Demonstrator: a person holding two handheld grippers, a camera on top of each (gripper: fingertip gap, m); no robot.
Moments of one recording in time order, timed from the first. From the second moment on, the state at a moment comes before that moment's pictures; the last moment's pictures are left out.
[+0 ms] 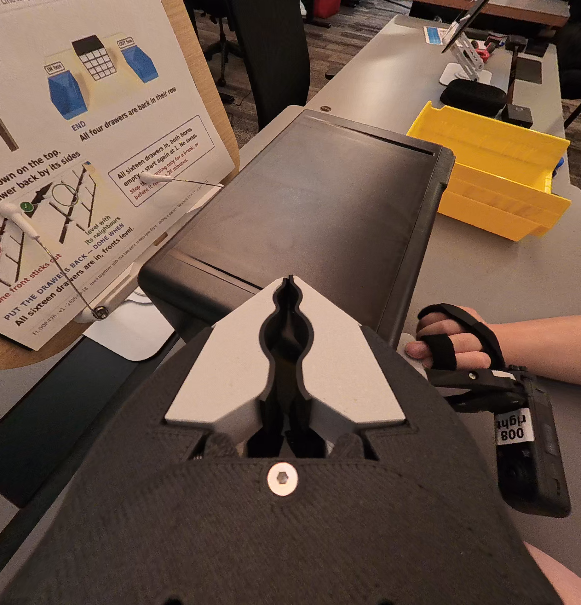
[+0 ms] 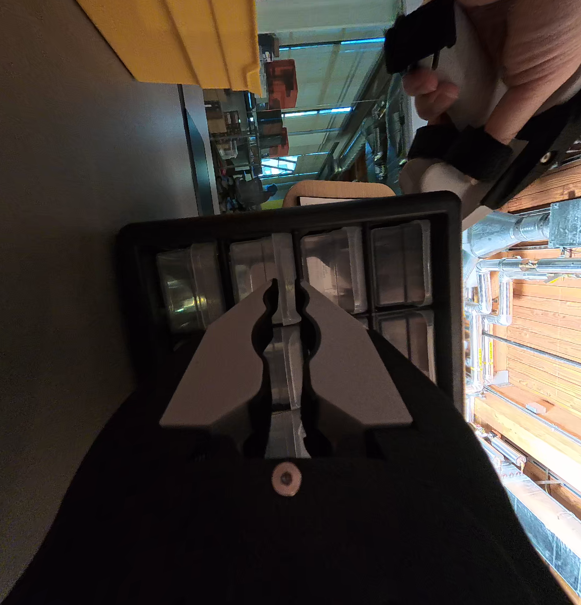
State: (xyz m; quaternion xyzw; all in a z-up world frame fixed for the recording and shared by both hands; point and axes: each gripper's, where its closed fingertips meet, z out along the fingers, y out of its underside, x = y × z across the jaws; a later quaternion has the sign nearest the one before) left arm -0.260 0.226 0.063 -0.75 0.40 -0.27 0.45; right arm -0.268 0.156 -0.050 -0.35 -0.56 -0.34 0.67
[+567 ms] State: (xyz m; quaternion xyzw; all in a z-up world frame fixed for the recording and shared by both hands) left arm -0.260 0.226 0.063 -0.75 0.41 -0.27 0.45; right arm -0.271 0.120 -0.071 -0.56 -0.70 -0.12 0.42
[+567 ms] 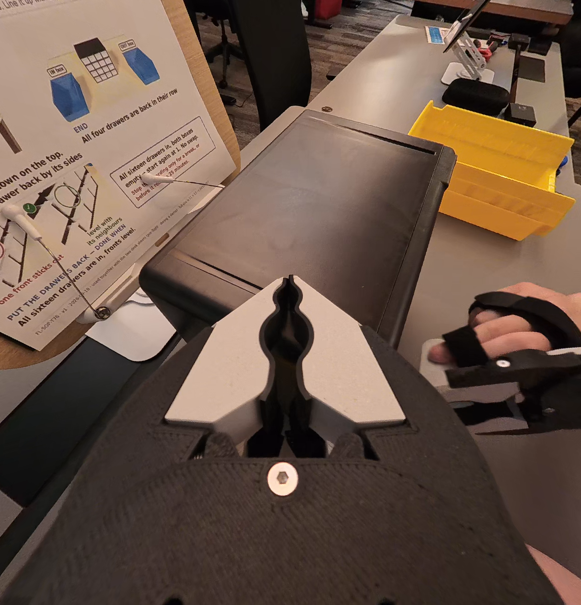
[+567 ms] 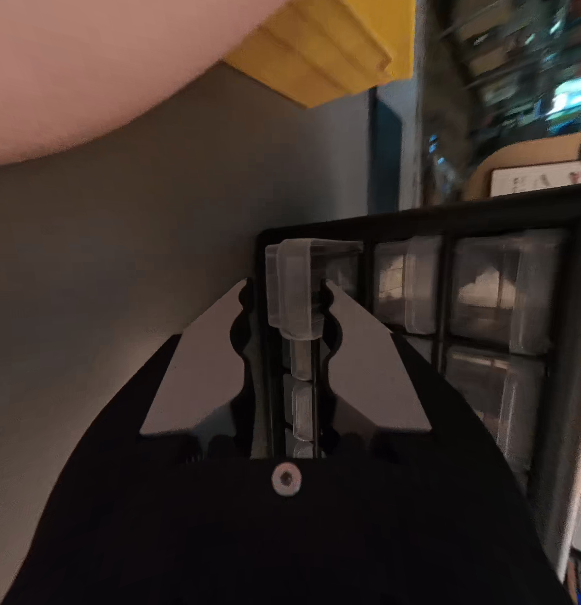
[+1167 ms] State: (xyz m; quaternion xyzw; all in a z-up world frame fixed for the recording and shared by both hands) left arm -0.260 0.225 0.063 -0.74 0.40 -0.28 0.45; right arm -0.269 0.063 -0.094 -0.65 -0.74 0.05 0.17
